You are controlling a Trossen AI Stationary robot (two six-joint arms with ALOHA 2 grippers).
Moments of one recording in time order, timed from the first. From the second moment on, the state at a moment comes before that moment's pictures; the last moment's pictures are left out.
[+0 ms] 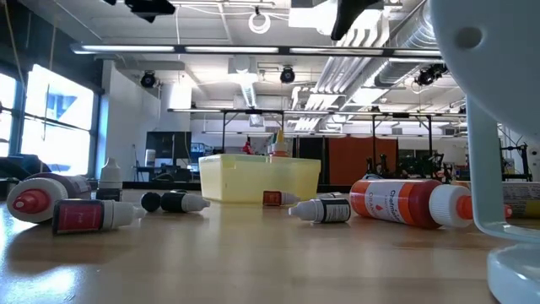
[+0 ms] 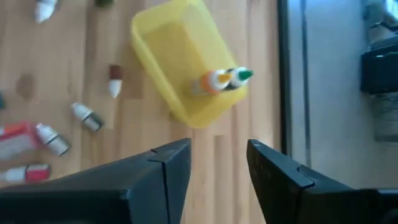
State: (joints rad) left arm 0.01 0.80 0.91 -0.56 0.07 0.25; right arm 0.16 1.59 1.62 -1.19 0.50 -0.03
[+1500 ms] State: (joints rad) left arm -0.58 1.69 1.00 -0.47 -0.03 0.06; right arm 0.22 1.08 0.36 0.68 0.31 -0.02
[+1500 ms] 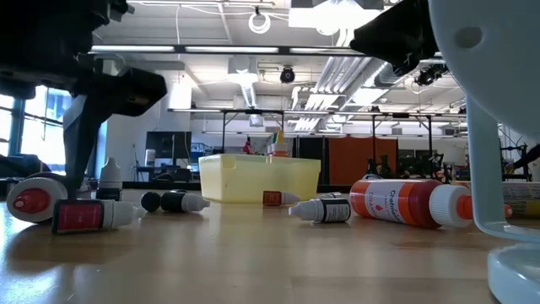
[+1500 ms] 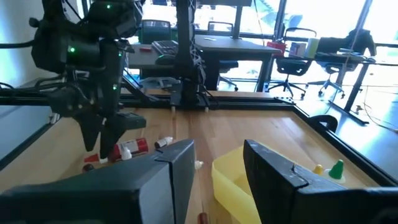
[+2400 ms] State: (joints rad) left arm -0.58 1.73 1.00 -0.57 -0.10 0.10; right arm 0.22 1.08 0.36 0.67 0.30 -0.03
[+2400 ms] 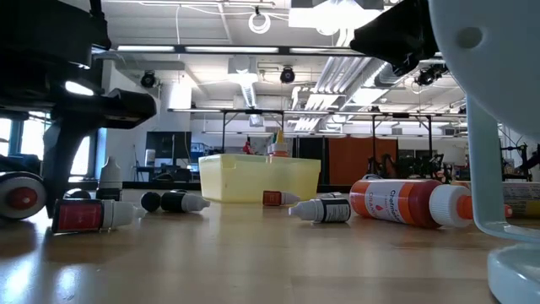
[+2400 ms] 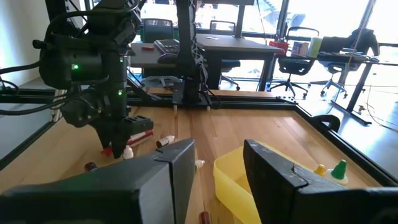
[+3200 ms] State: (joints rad) left arm -0.58 1.73 1.48 -0.87 -0.74 -0.13; right arm 0.22 1.08 0.36 0.67 0.30 -0.02
